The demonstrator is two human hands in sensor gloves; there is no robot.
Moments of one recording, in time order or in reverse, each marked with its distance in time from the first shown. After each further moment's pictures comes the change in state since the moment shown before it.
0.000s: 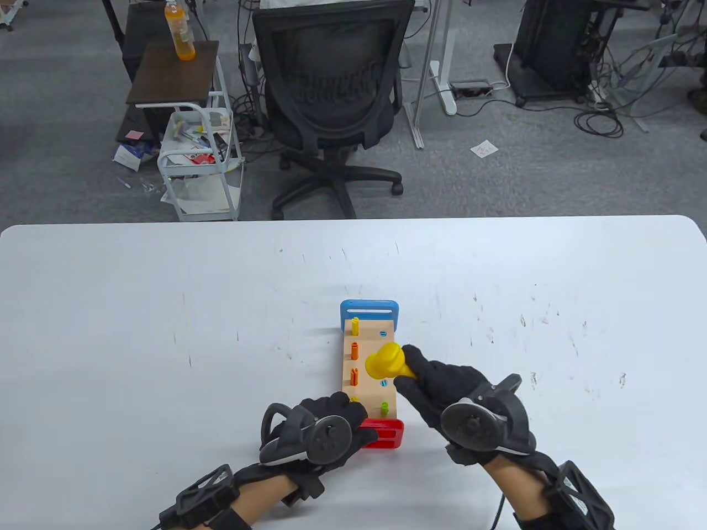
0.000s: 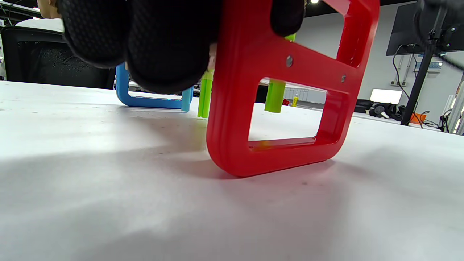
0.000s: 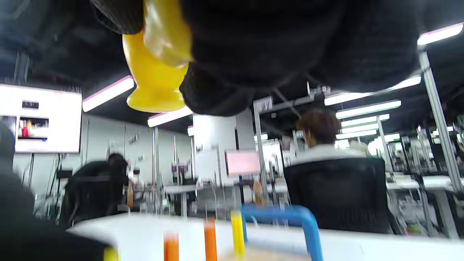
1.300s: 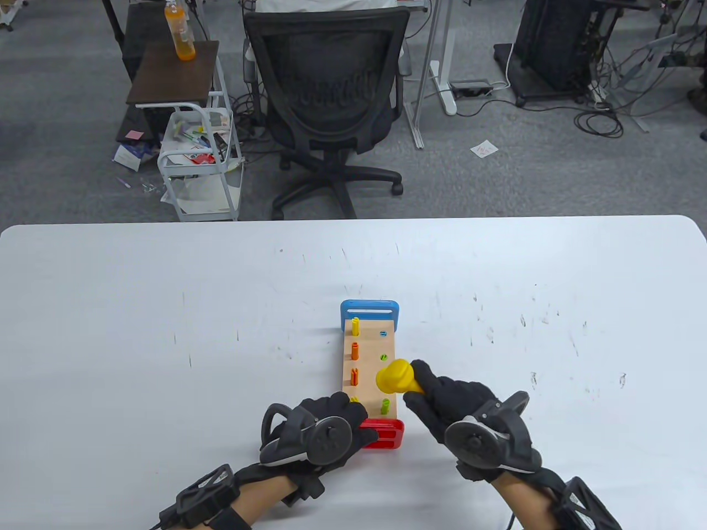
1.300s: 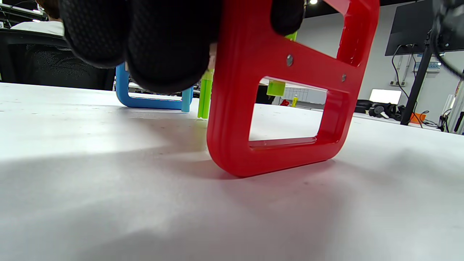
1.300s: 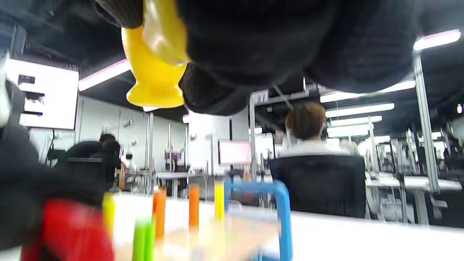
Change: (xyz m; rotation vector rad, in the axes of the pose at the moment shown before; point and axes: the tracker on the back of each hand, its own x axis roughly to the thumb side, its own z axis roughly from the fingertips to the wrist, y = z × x) left_hand 0.000 0.000 0.000 0.005 -0.001 -0.003; right_hand -0.005 0.007 0.020 0.060 0.004 0.078
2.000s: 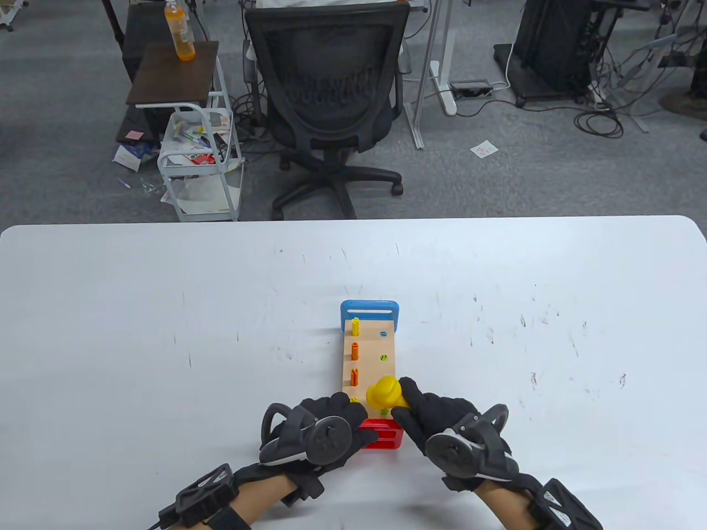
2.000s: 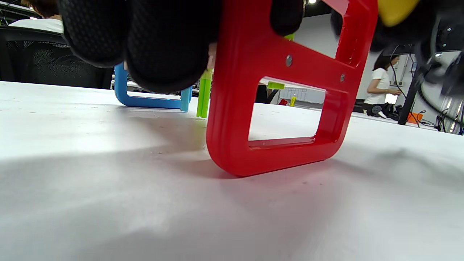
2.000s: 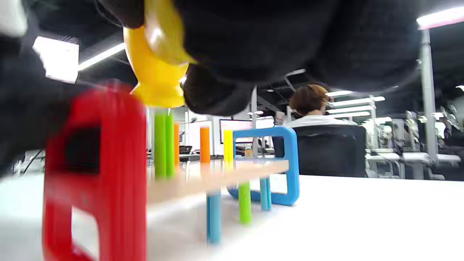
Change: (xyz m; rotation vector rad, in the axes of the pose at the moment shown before) left_hand 0.000 0.000 0.000 -0.004 -0.007 0.003; right_hand 0.005 0.053 0.018 0.090 0.055 -0.003
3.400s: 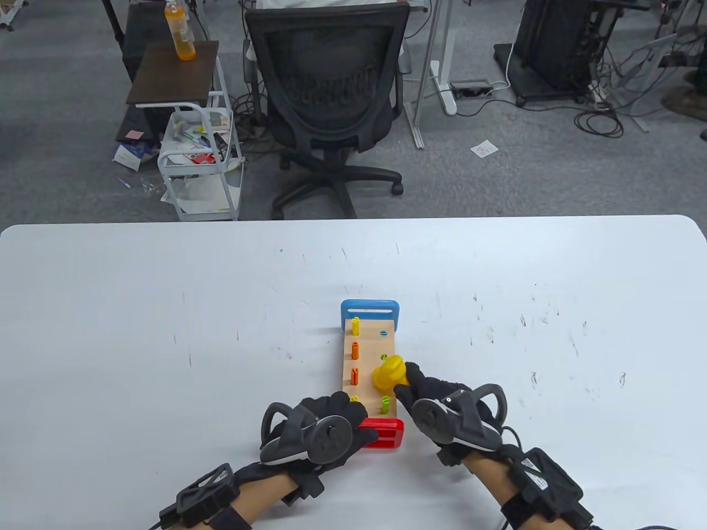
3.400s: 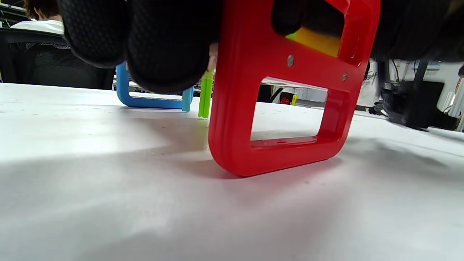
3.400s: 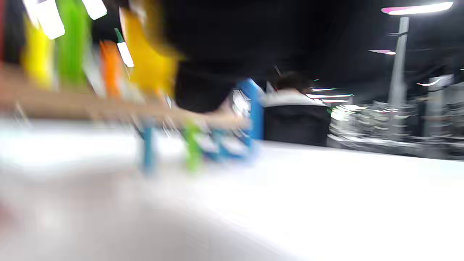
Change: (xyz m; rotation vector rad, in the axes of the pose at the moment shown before) left_hand 0.000 0.001 0.000 -0.004 0.005 -0.008; right_hand -0.026 0.046 -0.024 0.132 0.027 -0.022
